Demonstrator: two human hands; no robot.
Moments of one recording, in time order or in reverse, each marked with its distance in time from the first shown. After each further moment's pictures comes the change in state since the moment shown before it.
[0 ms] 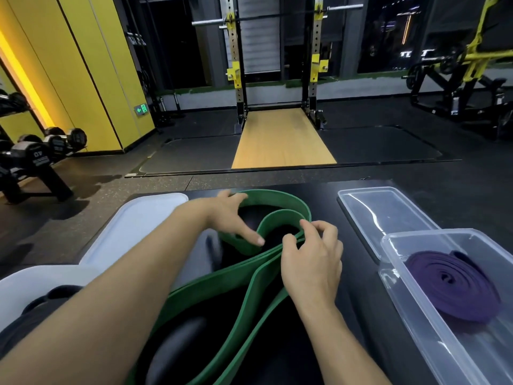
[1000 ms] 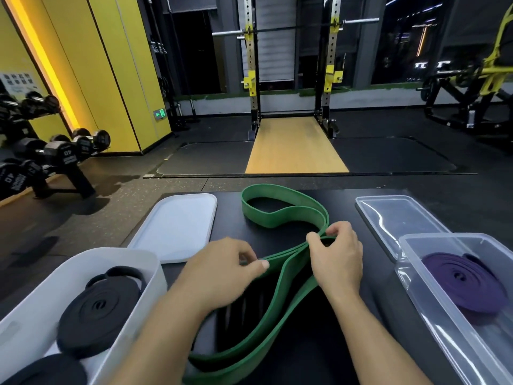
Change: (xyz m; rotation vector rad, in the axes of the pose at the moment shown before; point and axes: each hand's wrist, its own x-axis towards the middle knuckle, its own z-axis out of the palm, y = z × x) left_hand -0.161 -0.009 0.065 -0.274 0.377 -0.026; right_hand -0.002 -0.001 -0.006 0.173 0.019 0.050
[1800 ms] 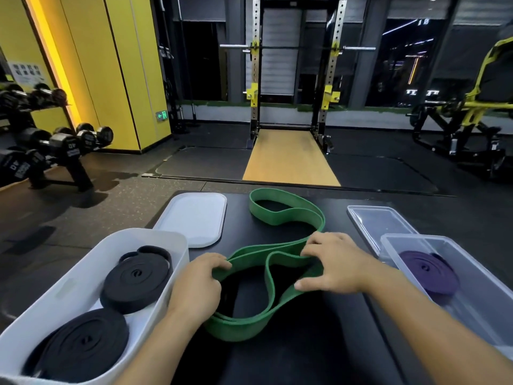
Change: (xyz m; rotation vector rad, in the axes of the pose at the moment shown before) left_hand -0.057 -0.071 0.030 -0.224 0.280 -0.125; right_hand -0.007 -0.025 -0.071 -0.885 -0.780 -0.738
